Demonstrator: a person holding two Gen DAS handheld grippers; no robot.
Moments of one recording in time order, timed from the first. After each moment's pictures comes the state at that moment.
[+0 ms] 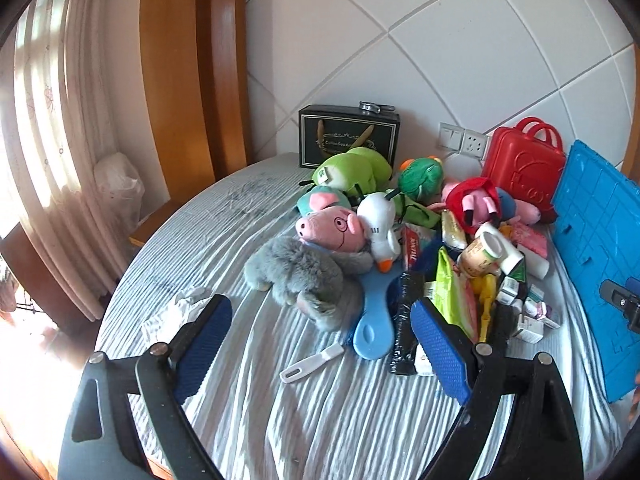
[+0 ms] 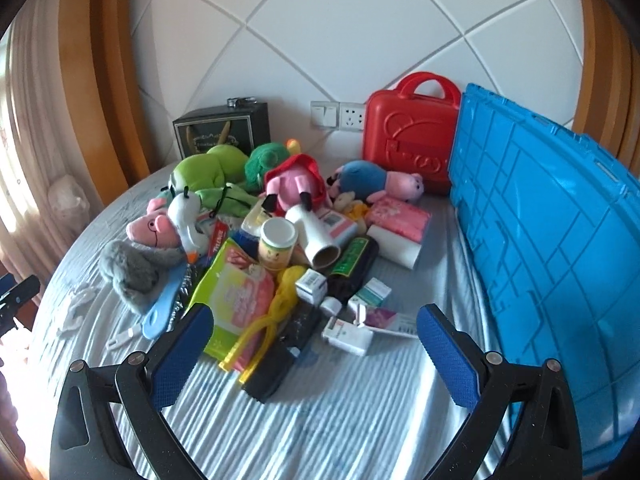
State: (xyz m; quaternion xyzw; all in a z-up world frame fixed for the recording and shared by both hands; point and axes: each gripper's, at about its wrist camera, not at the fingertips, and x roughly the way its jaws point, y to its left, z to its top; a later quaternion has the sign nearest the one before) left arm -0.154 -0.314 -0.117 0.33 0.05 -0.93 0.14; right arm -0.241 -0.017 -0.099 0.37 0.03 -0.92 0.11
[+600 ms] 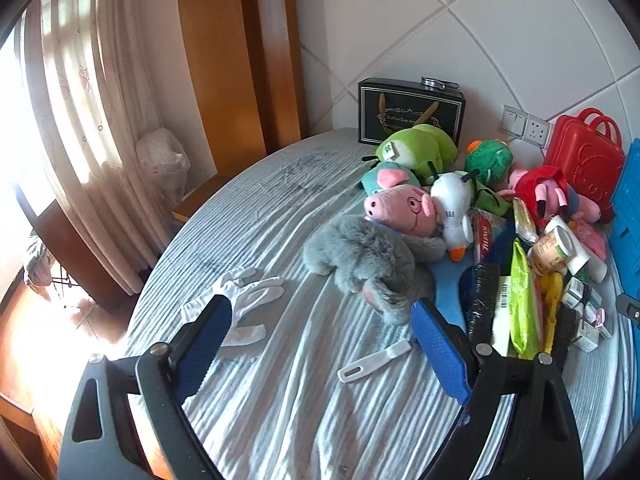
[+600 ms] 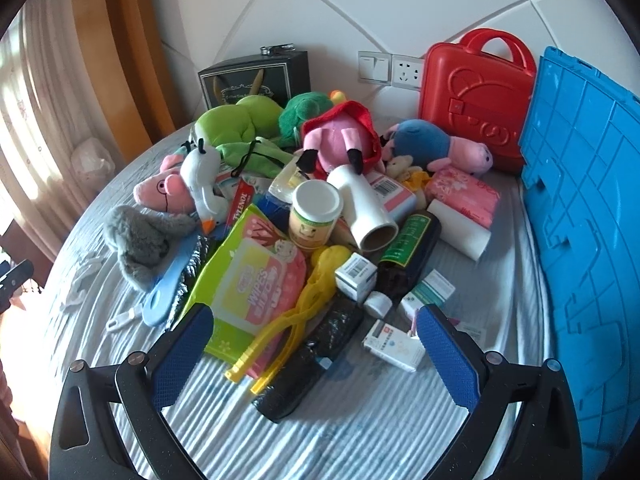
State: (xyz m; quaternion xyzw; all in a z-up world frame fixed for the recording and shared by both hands) left arm -0.167 -0.369 -0.144 0.37 0.05 -0.90 0.22; right arm -0.301 -0.052 -0.152 0.43 0.05 -0.88 0.18
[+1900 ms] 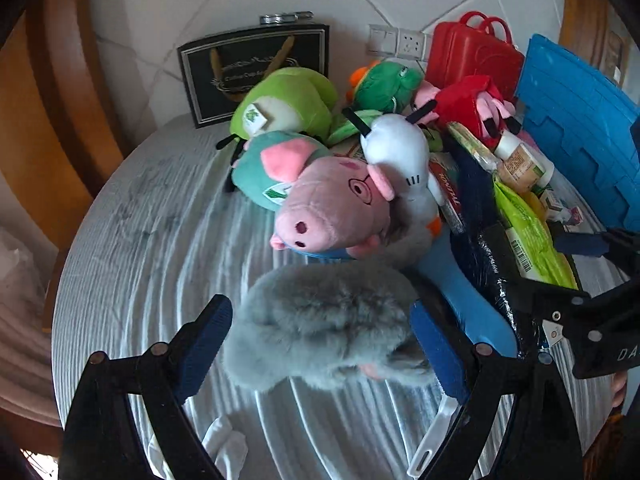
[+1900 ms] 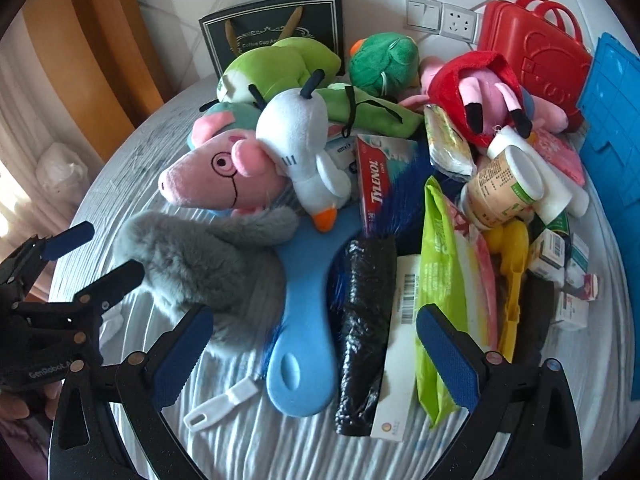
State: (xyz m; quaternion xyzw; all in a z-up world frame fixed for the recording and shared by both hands) left arm -0.342 -0.424 -0.233 0.45 -0.06 -0.88 -0.13; right arm -0.337 -0.259 -0.216 0.51 0.00 -0.86 0.08
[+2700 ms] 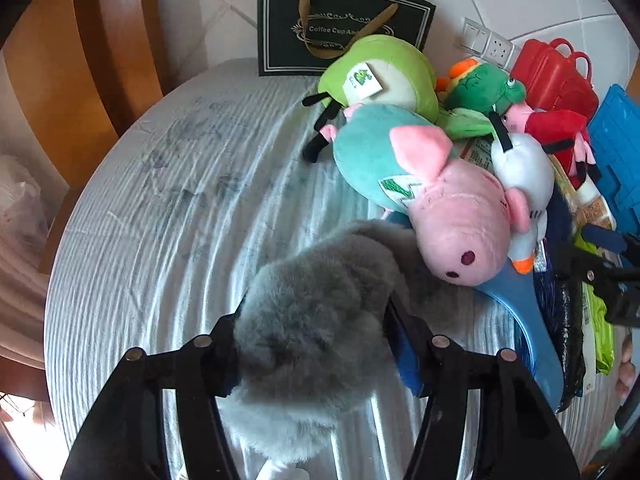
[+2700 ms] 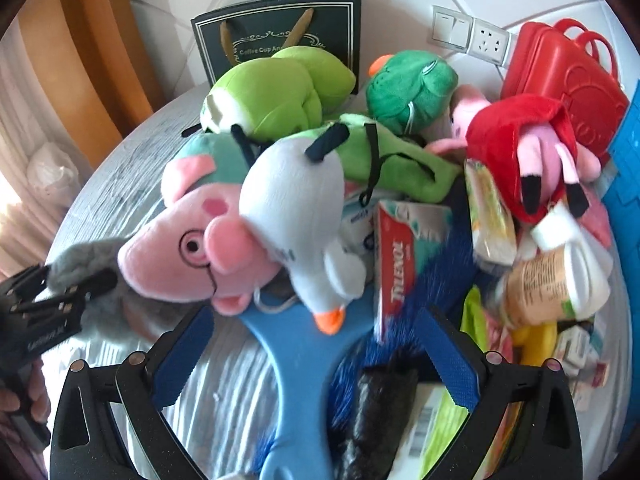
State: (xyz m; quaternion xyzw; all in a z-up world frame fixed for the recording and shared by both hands) left arm -0.395 -0.497 -0.263 0.50 0.02 -0.86 -0.06; right arm -0.416 -0.279 -0.228 0.50 0.03 -0.86 0.09
